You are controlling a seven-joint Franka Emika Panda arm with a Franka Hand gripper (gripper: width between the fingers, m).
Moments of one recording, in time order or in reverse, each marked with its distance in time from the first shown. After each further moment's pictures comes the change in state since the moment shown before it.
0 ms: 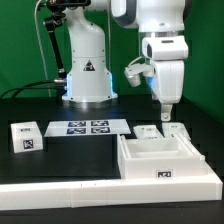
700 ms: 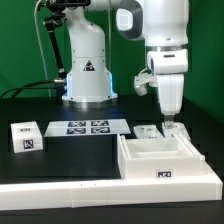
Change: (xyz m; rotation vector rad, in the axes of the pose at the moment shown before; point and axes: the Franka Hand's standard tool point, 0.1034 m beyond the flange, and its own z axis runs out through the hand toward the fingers) arm 0.015 -0.025 0.025 0.019 0.023 0.098
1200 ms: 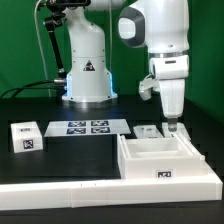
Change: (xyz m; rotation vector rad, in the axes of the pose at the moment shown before) arm 0.015 -0.026 0.017 -0.002 0.034 0.031
